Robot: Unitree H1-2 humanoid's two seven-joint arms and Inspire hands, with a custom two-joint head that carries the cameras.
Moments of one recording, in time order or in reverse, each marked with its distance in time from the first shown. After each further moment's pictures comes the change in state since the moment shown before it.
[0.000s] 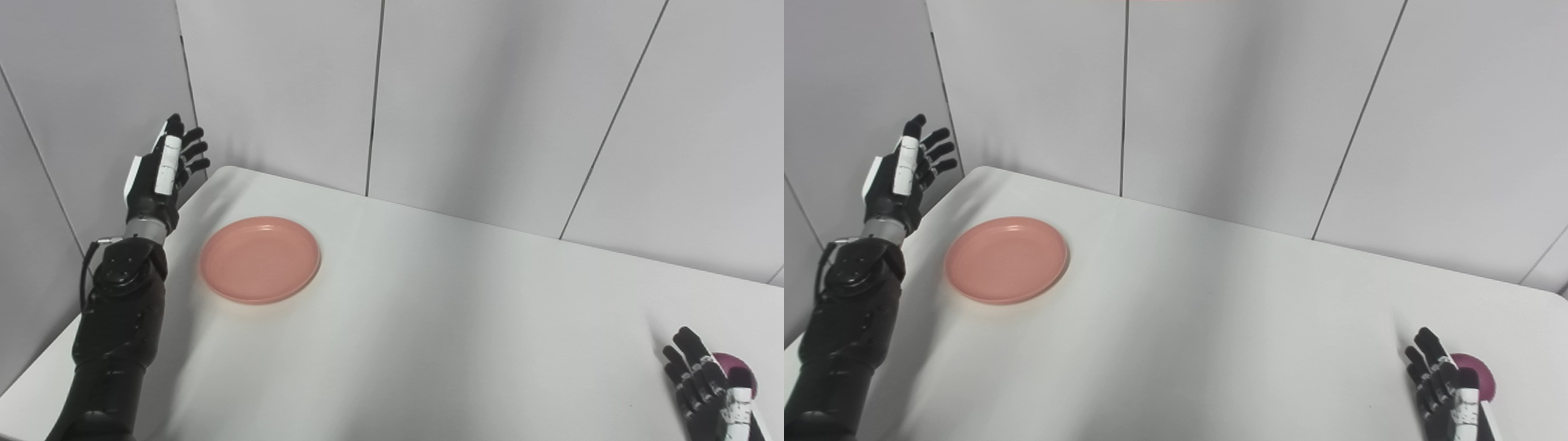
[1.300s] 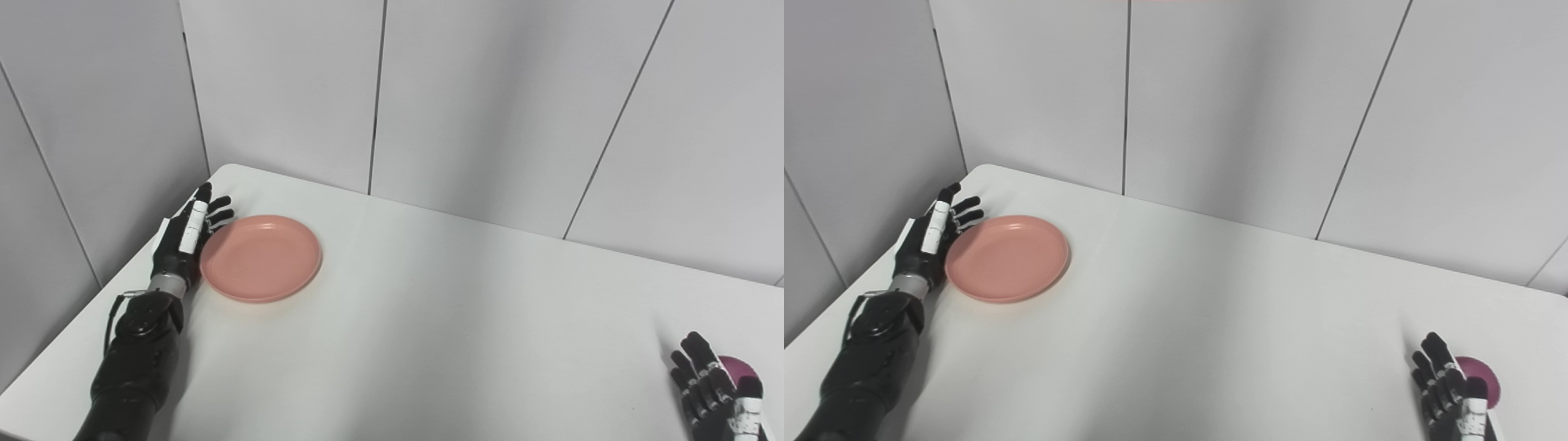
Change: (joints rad) left arm 0.050 -0.053 -0.080 0.224 -0.023 -0.167 -0.069; right arm 0.043 0.002 0.005 -0.069 -0.005 0.004 -0.023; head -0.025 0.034
